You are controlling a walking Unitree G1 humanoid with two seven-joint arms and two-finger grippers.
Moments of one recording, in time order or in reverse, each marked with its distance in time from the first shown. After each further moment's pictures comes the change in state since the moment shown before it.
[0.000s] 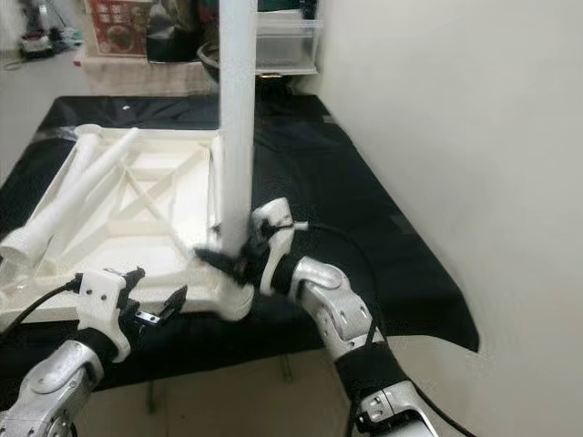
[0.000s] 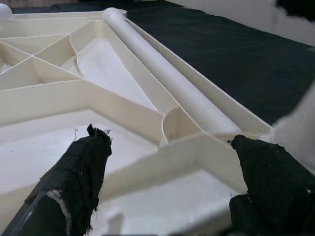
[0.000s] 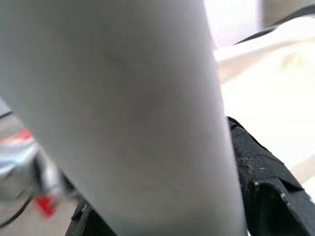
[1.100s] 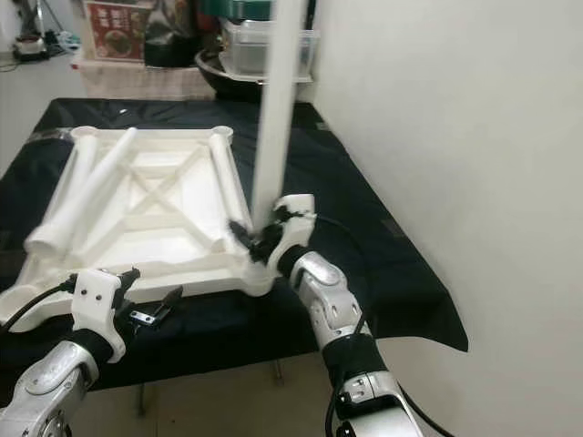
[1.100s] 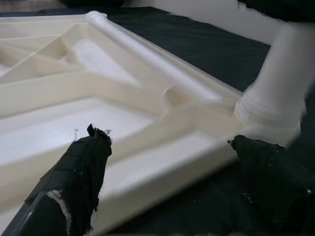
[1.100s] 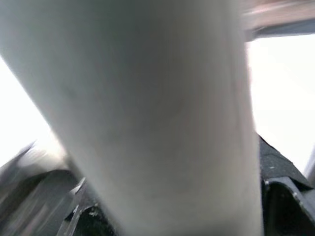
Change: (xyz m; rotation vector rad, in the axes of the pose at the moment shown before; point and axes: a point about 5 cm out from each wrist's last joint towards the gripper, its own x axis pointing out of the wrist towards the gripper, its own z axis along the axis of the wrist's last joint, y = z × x) left arm 0.001 -0.001 -0.001 -0.013 -0.005 -0.004; right arm -0.010 -0.026 -0.002 -0.018 -0.006 -0.220
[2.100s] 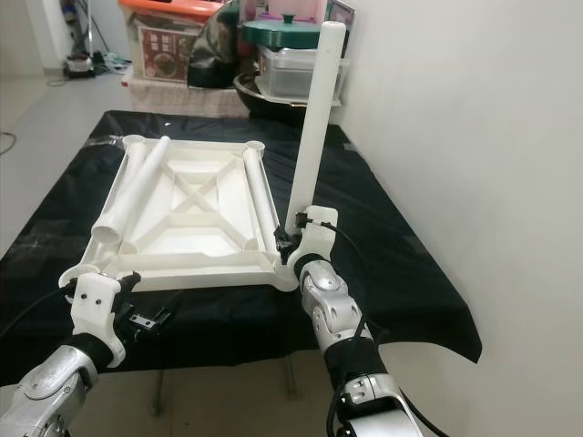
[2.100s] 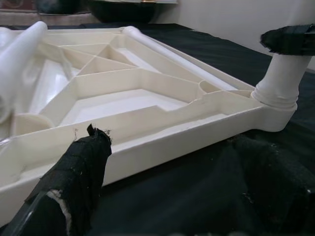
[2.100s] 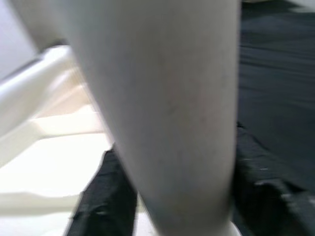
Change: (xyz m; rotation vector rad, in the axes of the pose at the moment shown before) left arm -0.004 0.001 -0.004 -0.008 0.012 0.005; right arm -0.010 -0.039 -0.032 0.103 0.100 -0.762
